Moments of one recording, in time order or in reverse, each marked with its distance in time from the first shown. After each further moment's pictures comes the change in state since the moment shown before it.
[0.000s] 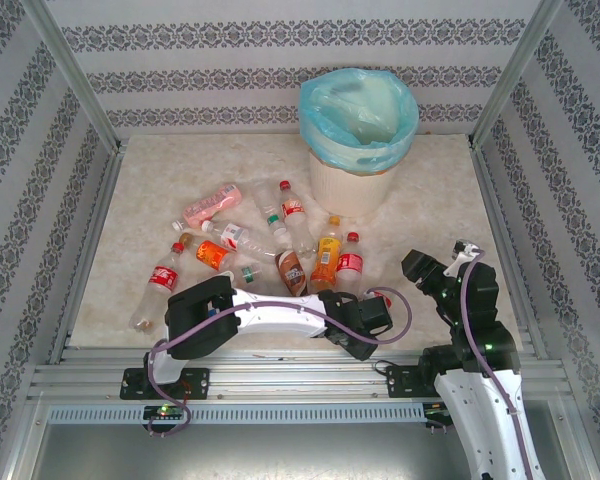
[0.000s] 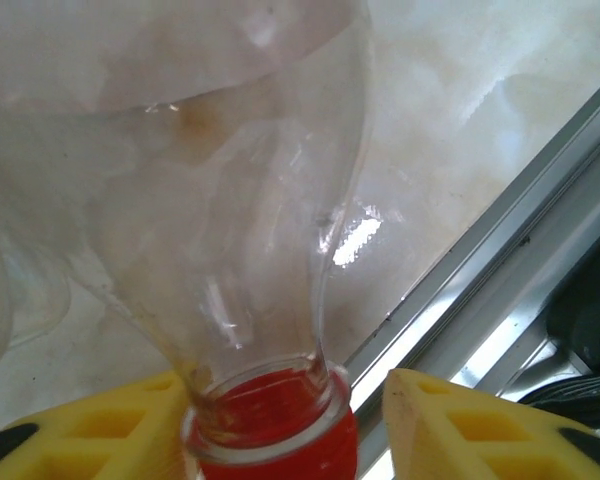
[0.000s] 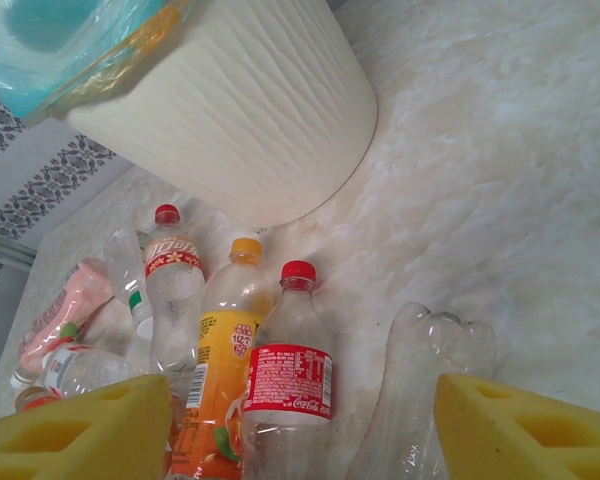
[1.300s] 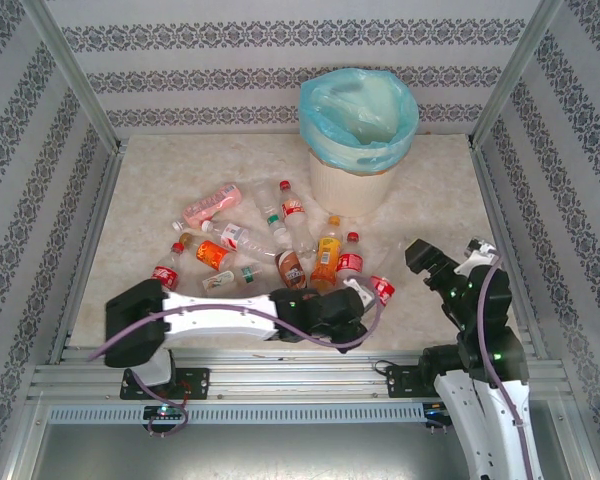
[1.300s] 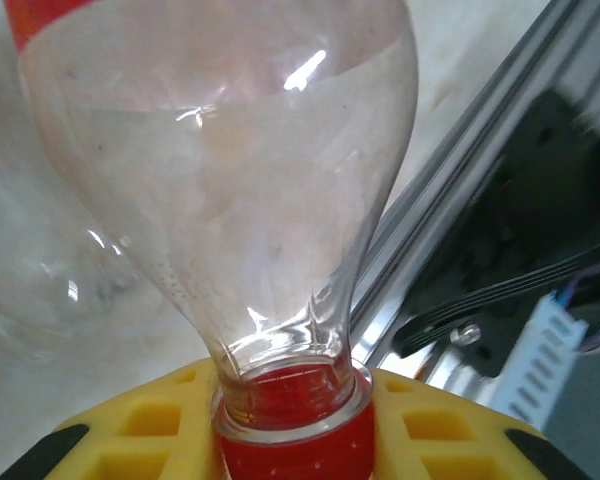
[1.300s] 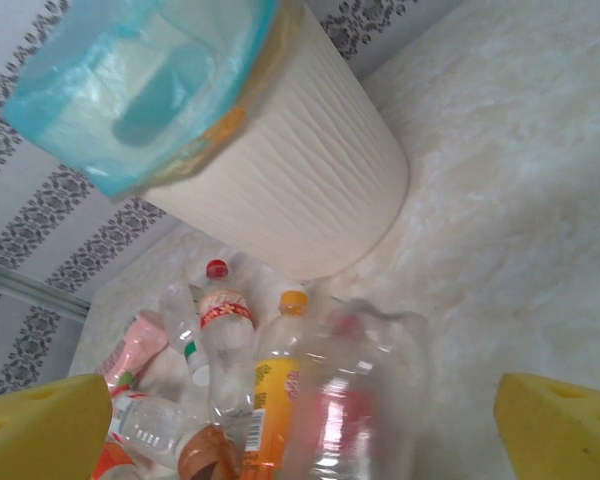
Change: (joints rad) left arm 0.000 -0.387 -0.288 0.256 -0.063 0.028; right arm 0.000 -0.019 0.097 0.009 0.027 0.069
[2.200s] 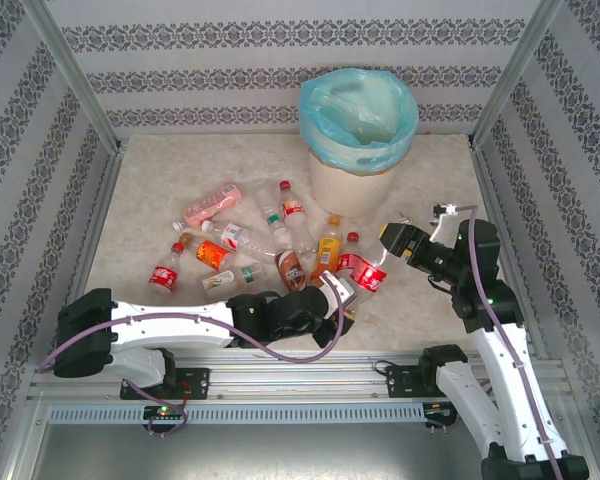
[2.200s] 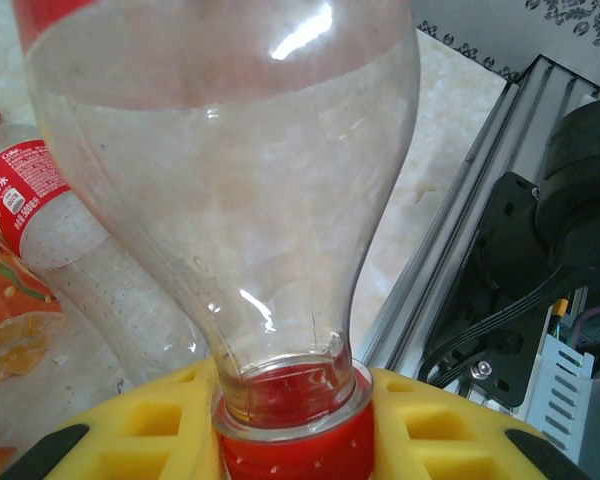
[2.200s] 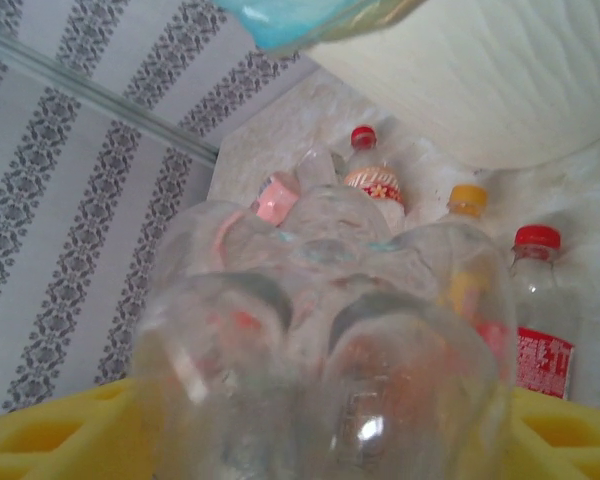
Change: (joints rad) left arm 0.000 -0.233 -0.225 0.217 -0.113 0.192; right arm 0.013 0.353 0.127 0.120 -0.463 -0.023
